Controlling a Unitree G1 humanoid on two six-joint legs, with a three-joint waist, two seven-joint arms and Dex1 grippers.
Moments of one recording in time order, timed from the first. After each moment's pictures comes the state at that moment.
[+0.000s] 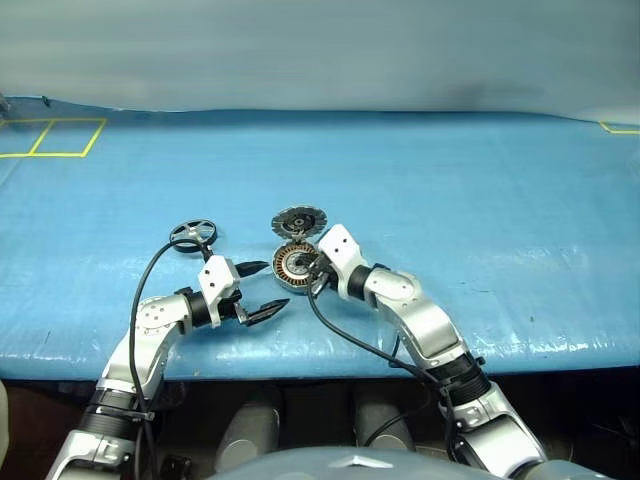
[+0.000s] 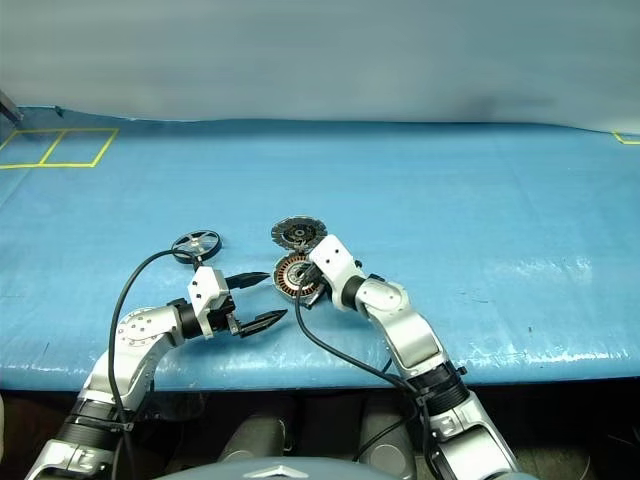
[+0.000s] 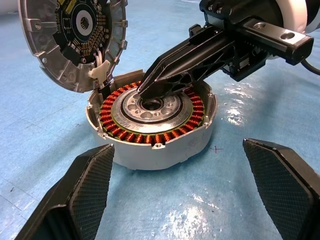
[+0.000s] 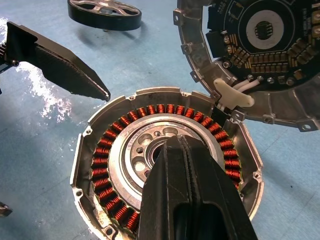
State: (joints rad) left arm -0.08 0.49 -0.11 0.03 -0.28 0.06 -0.94; right arm -0.33 -0.19 0.36 -0.07 0.04 0.51 0.52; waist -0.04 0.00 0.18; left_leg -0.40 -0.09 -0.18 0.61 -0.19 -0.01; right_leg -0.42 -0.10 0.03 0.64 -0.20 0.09
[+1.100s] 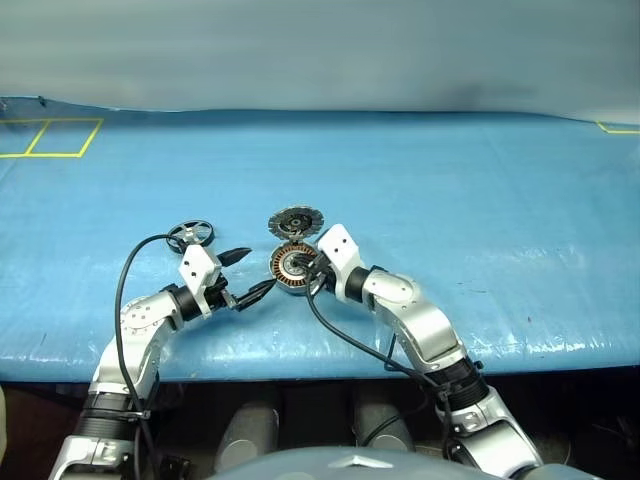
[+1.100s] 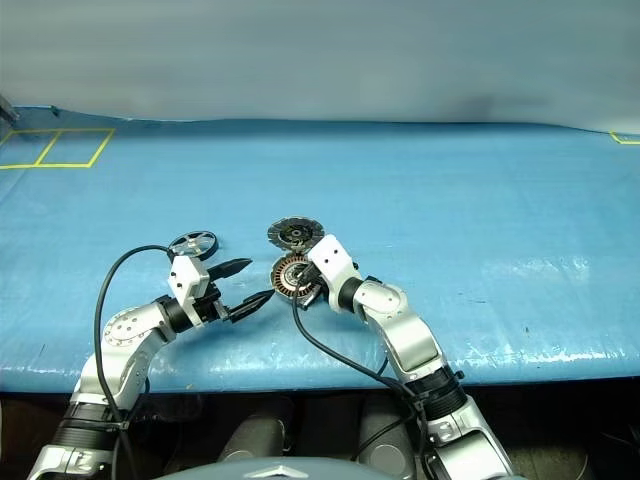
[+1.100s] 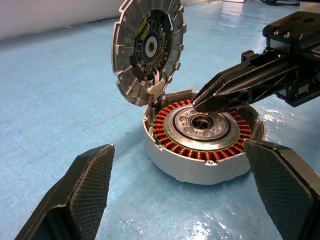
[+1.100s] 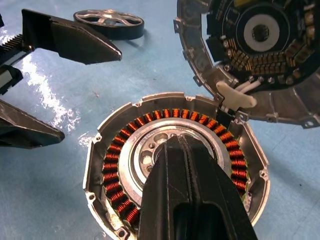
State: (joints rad) left arm -0.07 0.47 -0.01 0.01 -0.34 0.08 -0.87; right arm -0.31 -0.16 0.33 -0.08 0.09 0.53 0.52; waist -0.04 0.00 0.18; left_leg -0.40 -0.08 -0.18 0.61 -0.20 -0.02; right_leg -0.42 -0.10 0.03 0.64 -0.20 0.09
